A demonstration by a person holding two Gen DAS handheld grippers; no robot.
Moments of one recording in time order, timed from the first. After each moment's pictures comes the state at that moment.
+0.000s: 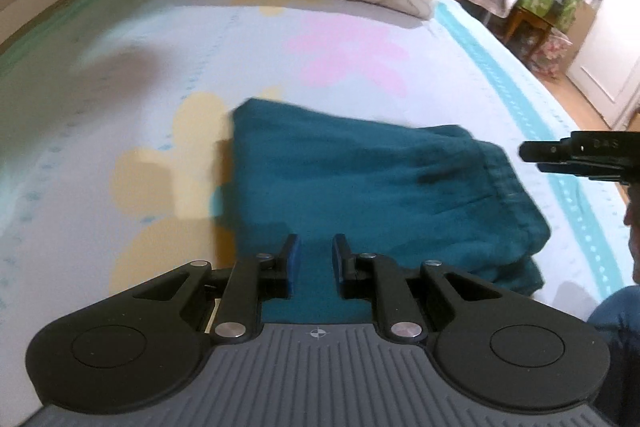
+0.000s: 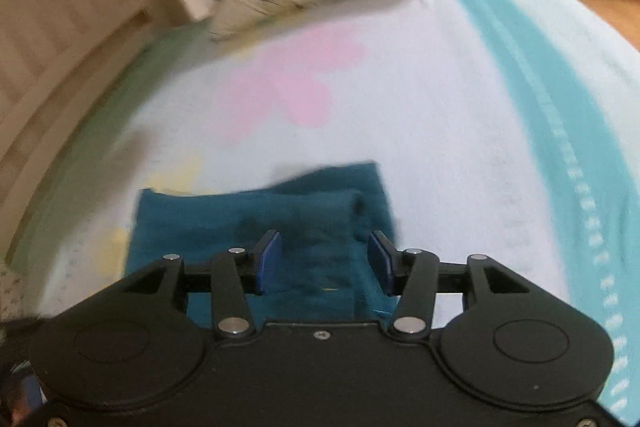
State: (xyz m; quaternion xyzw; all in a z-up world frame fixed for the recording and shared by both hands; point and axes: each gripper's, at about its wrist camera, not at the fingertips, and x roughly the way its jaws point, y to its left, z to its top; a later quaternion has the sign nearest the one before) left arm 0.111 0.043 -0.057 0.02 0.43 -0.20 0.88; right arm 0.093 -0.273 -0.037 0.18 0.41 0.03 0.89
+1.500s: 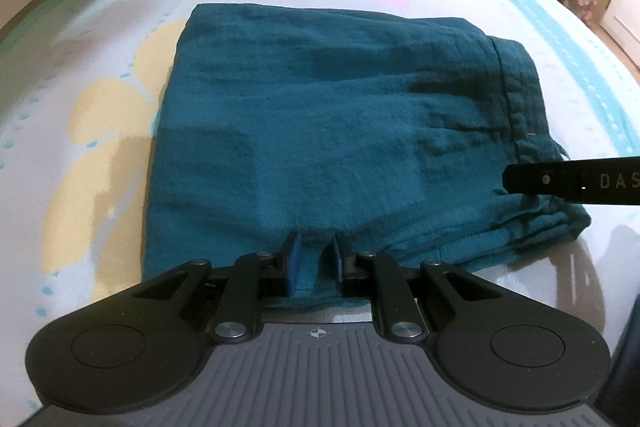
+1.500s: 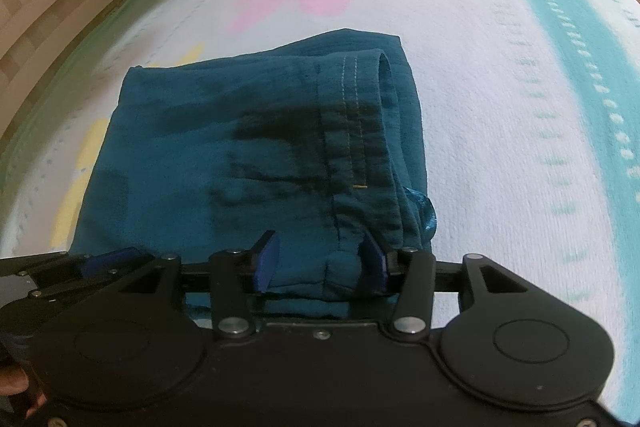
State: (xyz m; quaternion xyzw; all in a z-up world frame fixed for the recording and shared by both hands) left arm 0.082 -0.025 -0.127 0.08 0.48 -0.14 0.86; right arm 0.067 -0.239 -0.107 0.14 0.49 0.02 0.86
